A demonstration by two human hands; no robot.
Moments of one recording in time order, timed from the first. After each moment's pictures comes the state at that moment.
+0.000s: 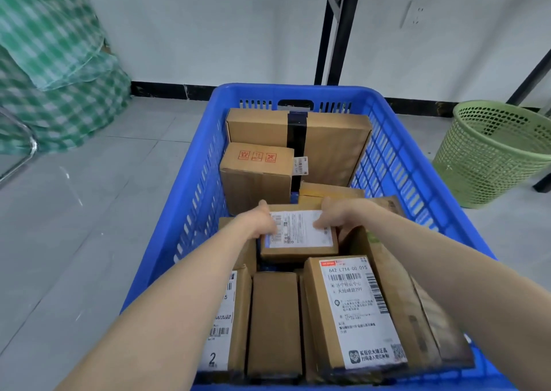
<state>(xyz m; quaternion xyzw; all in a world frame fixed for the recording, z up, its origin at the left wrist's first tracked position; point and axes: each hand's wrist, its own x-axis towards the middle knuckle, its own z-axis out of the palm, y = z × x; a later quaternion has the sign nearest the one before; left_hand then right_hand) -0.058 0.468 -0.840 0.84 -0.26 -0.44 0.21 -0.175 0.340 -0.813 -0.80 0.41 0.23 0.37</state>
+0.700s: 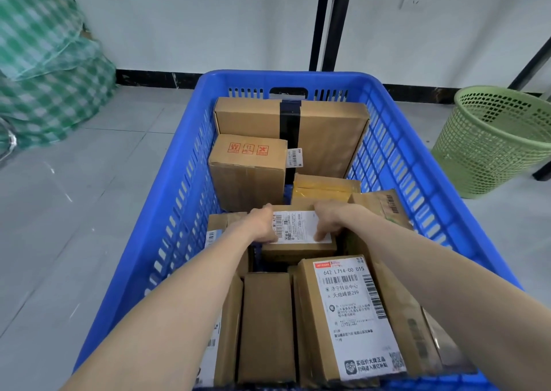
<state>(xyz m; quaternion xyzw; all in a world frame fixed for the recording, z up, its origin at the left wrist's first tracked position) -0.064 0.454 -0.863 0.85 -0.39 -0.34 0.05 -0.169 0.330 -0.846 -0.89 0.33 0.28 0.13</state>
